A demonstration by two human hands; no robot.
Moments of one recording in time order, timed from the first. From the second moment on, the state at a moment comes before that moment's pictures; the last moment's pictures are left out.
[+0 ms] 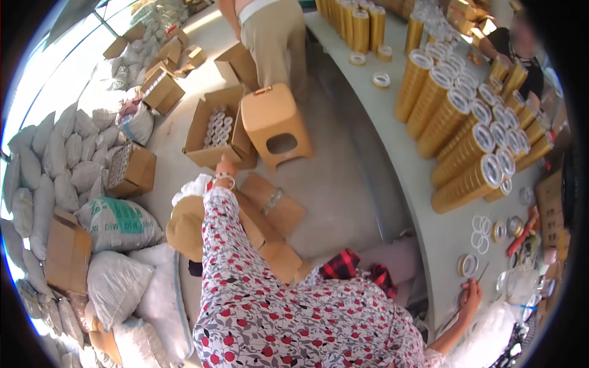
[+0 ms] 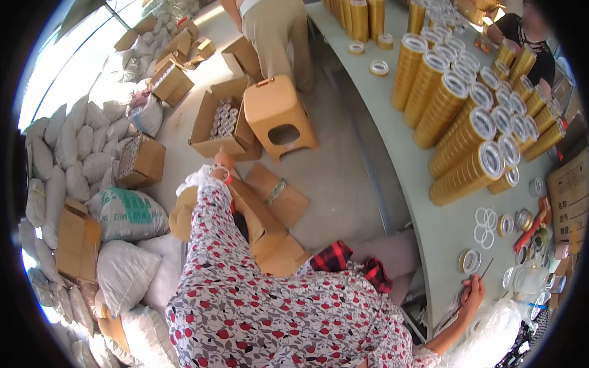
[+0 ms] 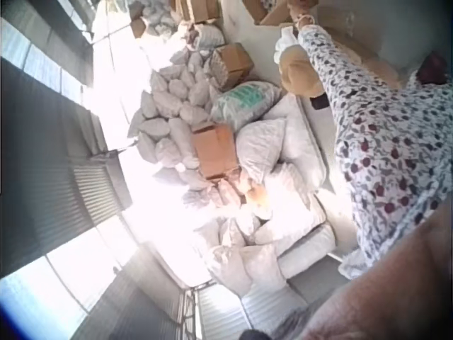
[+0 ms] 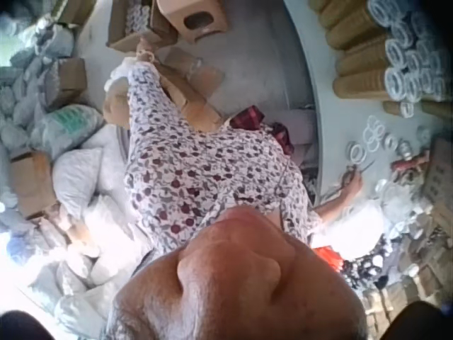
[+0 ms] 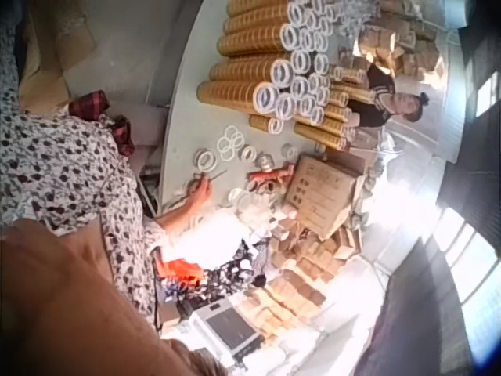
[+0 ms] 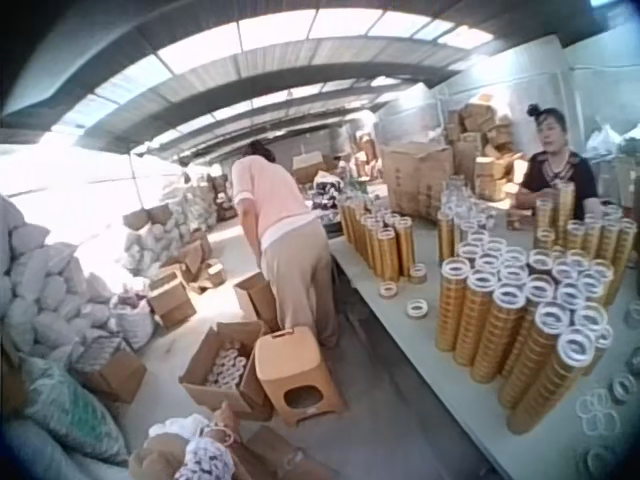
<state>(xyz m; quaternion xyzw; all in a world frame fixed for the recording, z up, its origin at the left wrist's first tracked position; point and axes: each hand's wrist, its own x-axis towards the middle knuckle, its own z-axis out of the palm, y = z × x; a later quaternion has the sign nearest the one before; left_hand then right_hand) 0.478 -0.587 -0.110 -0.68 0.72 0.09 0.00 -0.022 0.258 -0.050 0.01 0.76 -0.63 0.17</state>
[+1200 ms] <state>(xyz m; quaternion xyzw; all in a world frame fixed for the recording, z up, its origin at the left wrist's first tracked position) 0.572 -0.646 -0.046 -0.72 0.56 -0.08 -0.40 -0.014 0.256 -0.038 0.05 0.74 -0.64 0.19</state>
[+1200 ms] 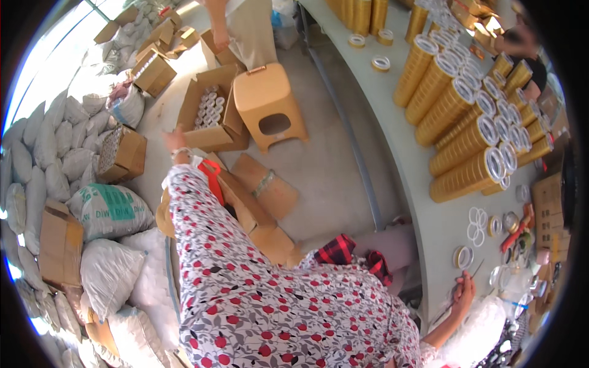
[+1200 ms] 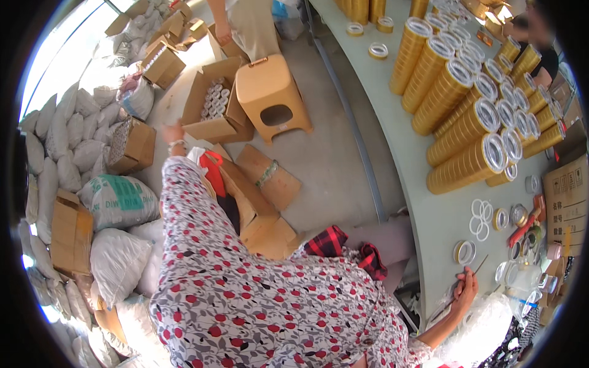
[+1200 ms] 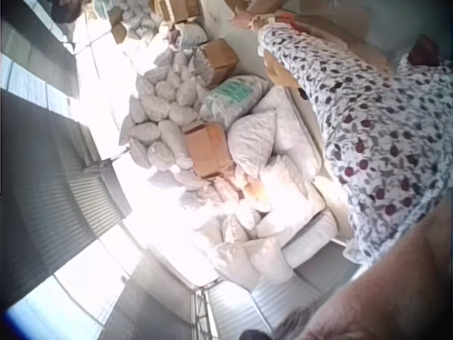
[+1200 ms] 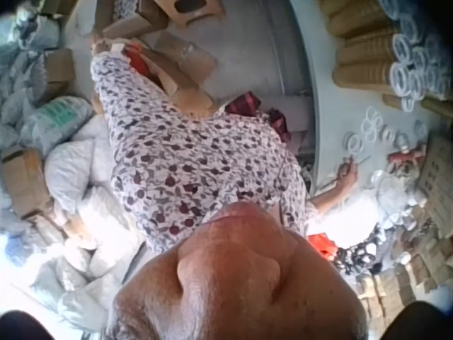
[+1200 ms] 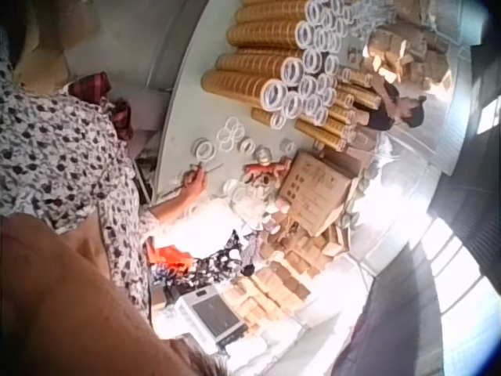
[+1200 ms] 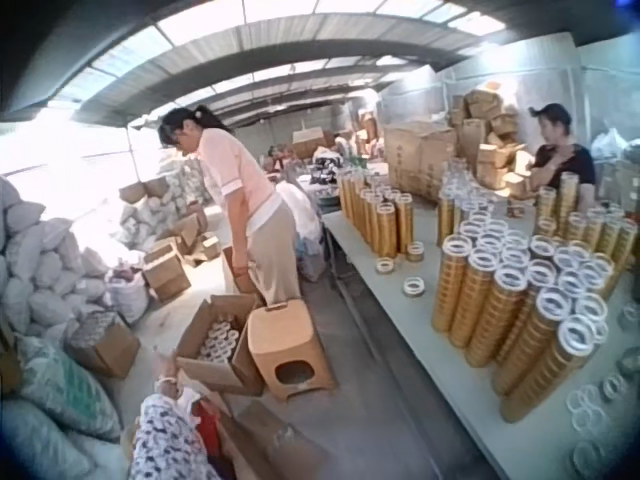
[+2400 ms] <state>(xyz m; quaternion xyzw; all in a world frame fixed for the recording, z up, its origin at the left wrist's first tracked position) 0.073 -0.125 0.039 0.08 0.87 0.46 -0.16 0.031 0.147 0.055 -0.10 0.90 -0.42 0.09</state>
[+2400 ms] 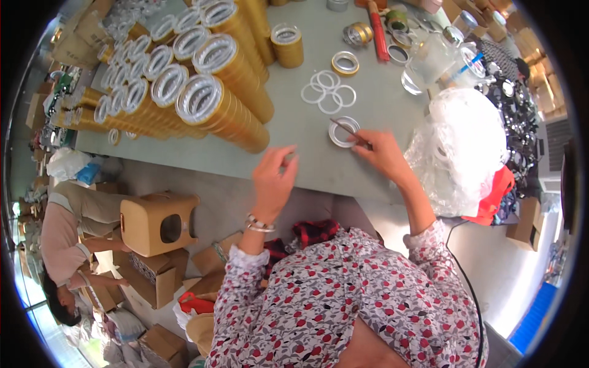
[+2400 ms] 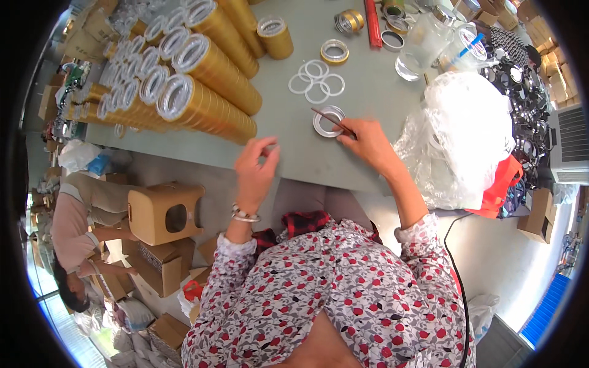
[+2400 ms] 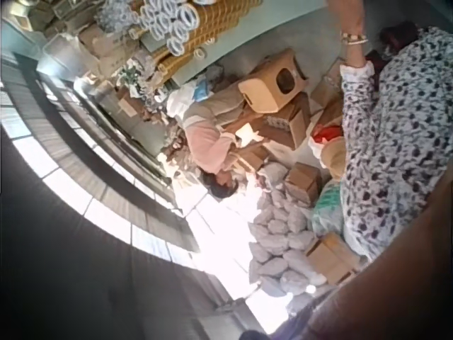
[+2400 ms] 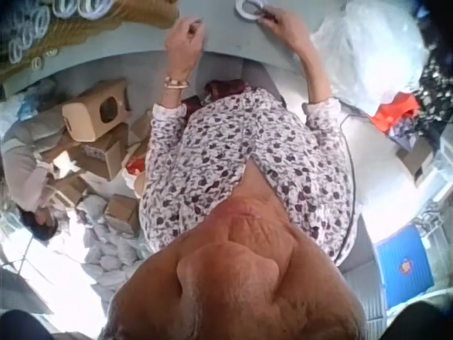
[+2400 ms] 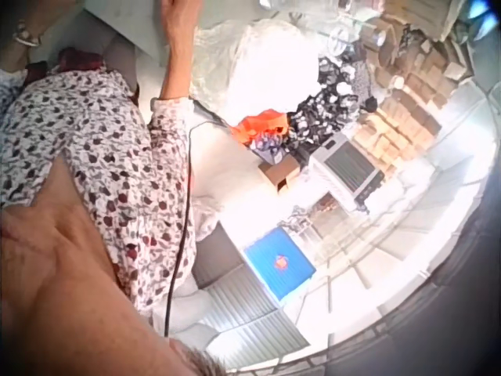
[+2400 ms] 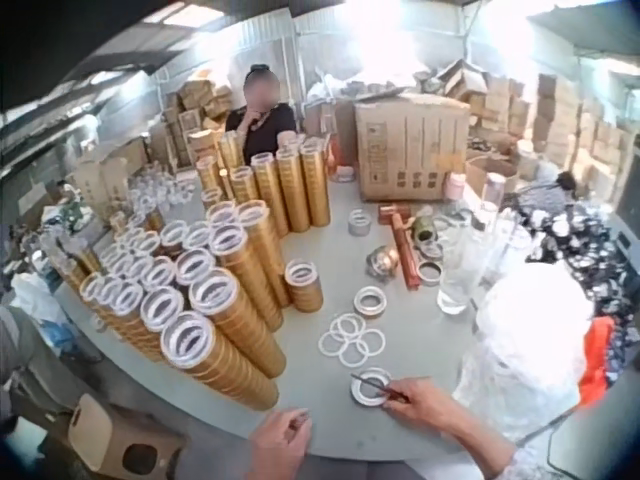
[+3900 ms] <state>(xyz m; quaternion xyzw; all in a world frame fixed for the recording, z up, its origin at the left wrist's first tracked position) -0.011 -0.065 0.010 0.06 0.81 0.57 -0.07 -0.231 0.070 0.131 -0.08 0.90 -0.42 0.00</state>
